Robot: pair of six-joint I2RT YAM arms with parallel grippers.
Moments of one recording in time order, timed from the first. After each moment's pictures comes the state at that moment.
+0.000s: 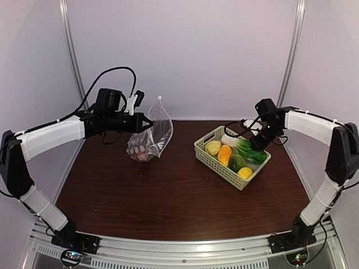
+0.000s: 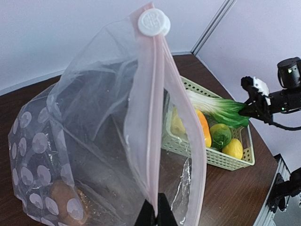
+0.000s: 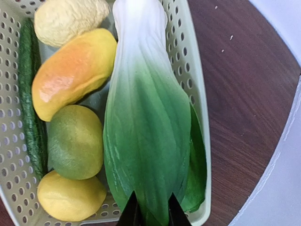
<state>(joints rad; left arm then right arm) -0.54 1.53 1.25 -0.21 0.32 -0.28 0.27 1.69 1.32 -0.77 0.05 -0.37</state>
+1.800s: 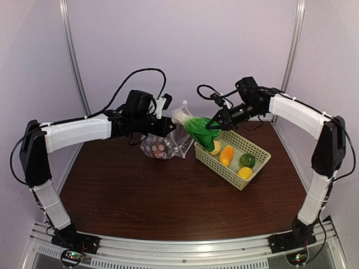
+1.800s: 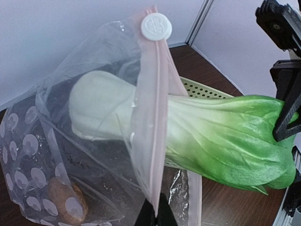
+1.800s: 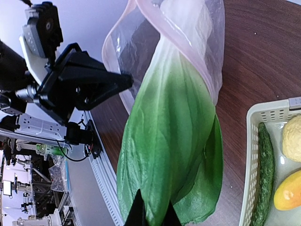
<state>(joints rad) -0.72 1.76 1.43 -0.18 0.14 -0.23 0.43 1.81 1.71 -0.80 -0.82 0.18</state>
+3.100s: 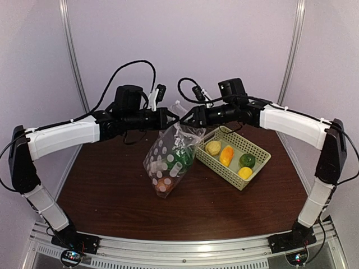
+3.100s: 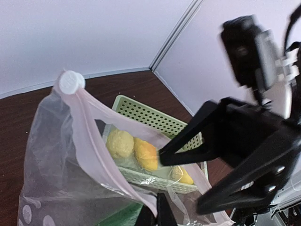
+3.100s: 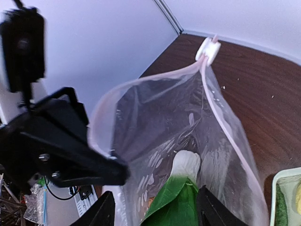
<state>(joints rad) -0.75 1.63 1.36 -0.04 0.25 -0.47 0.66 1.78 1.58 -0.28 -0.53 0.40</state>
